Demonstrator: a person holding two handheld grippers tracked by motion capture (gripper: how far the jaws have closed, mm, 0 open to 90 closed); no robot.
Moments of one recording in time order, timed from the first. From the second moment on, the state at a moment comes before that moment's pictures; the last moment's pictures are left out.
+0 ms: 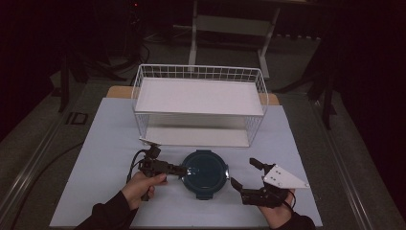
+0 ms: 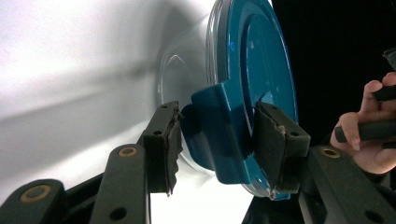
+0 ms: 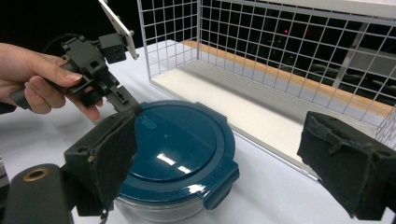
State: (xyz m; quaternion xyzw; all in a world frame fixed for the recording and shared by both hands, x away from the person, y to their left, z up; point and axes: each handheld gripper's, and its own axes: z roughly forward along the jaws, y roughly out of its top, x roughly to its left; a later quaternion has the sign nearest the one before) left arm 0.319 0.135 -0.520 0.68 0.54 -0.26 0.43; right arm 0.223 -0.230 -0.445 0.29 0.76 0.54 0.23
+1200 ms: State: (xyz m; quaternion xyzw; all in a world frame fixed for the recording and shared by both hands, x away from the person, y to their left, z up) left arm 0.283 0.128 -0.497 0.76 0.44 -0.17 0.46; right arm 0.281 -0.236 -0.501 0.46 0.74 0.48 -0.12
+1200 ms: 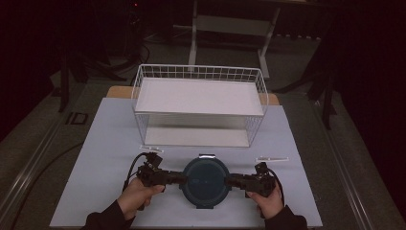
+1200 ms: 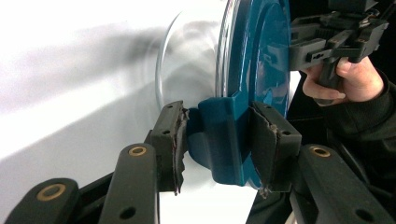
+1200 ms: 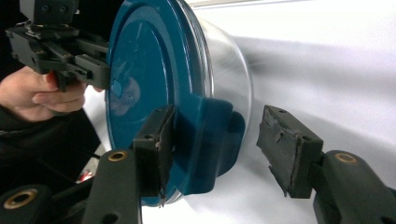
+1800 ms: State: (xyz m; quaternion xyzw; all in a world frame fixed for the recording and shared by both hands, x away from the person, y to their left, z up) left arm 0.271 0.128 -0.497 0.74 0.46 -0.15 0.46; right arm 0.277 -0.235 -0.502 0.46 0.73 0.48 -0.17
